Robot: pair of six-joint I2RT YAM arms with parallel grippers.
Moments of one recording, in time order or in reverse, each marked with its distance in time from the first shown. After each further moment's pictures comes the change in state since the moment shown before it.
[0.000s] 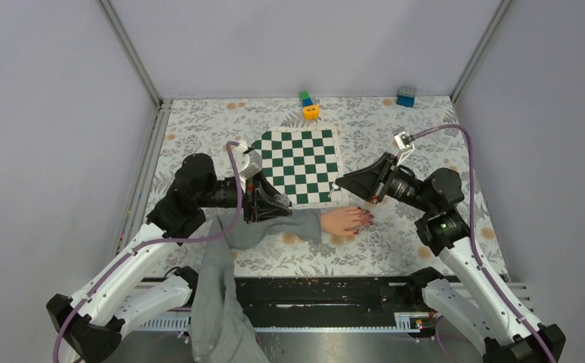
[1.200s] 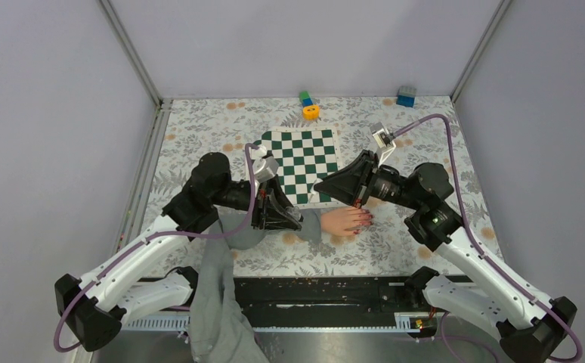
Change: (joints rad) left arm -0.085 0.091 -0.004 0.113 0.158 -0.094; right arm 0.265 0.102 0.144 0.047 0.074 -0.058
